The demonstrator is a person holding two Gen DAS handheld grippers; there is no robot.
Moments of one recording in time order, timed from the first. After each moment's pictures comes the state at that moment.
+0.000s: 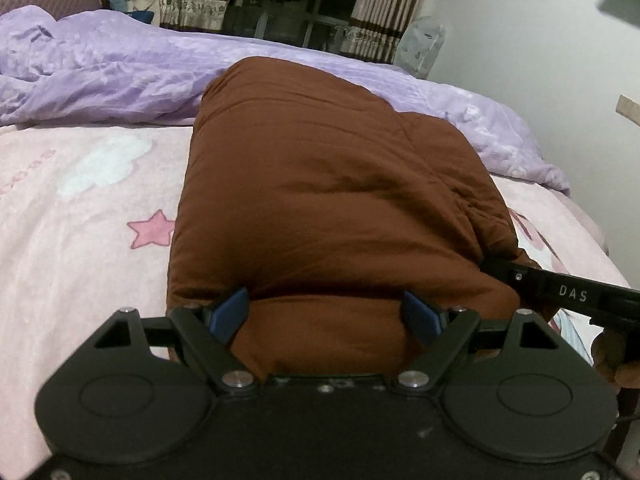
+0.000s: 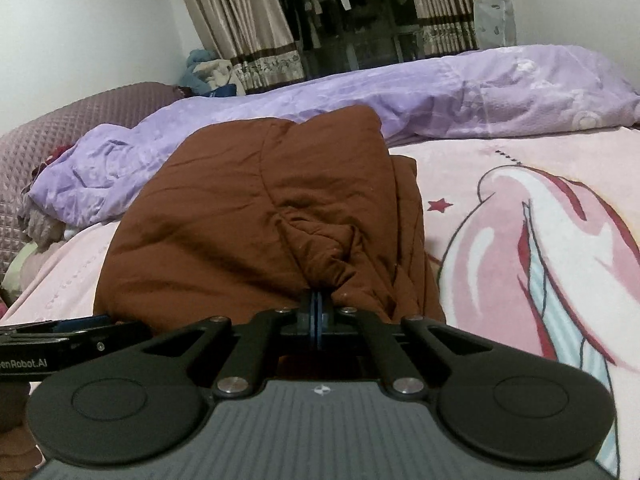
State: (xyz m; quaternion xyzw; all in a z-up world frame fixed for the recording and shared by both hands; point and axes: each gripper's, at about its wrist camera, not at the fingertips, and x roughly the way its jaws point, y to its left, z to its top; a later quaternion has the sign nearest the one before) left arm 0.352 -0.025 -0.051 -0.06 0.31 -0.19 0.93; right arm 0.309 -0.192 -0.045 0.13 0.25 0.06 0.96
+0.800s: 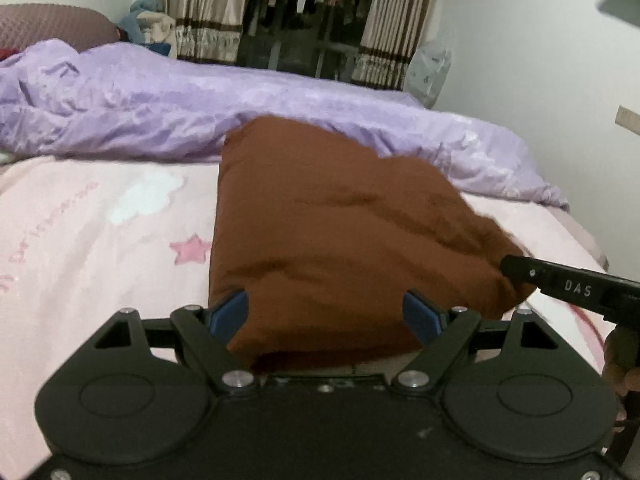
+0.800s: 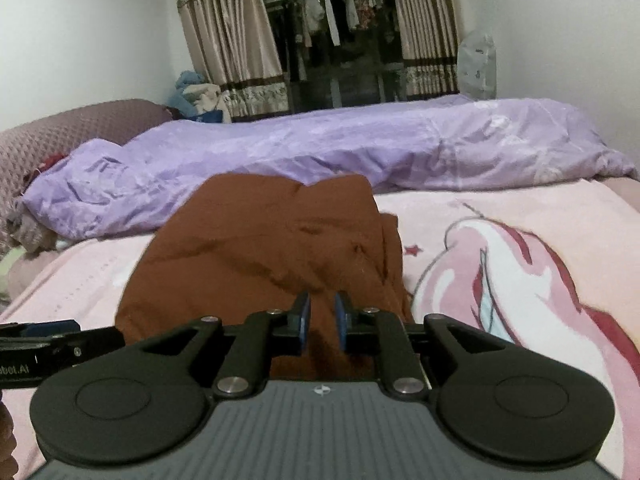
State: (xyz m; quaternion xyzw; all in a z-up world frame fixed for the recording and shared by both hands) left arm 0.290 -0.020 -0.018 -0.05 0.27 -0.16 0.95; right arm 0.248 -0.177 0.000 0.09 0.21 0.01 0.97
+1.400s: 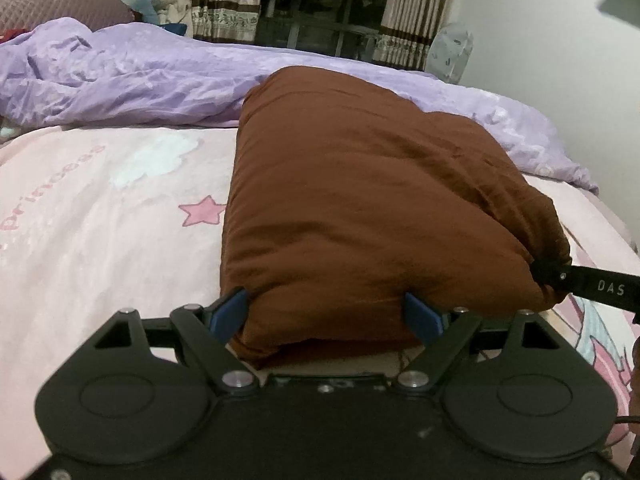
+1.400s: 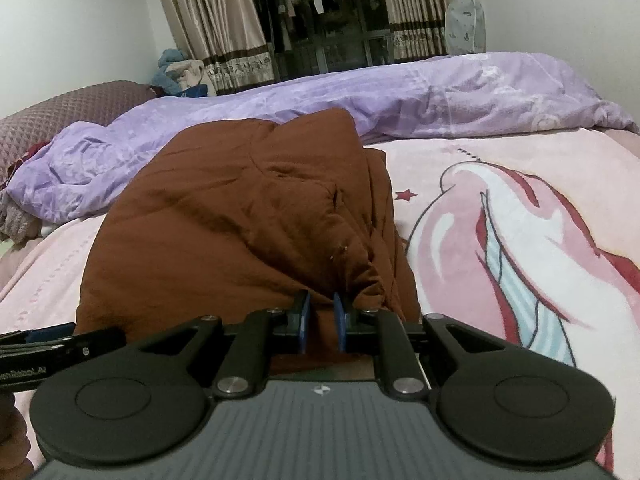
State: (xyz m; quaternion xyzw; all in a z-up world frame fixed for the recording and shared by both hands) left arm 0.321 -0.022 -0.063 -0.04 0.30 -0.13 0.95; right arm 0.273 -0.185 -0.037 0.11 0.26 0.00 0.96
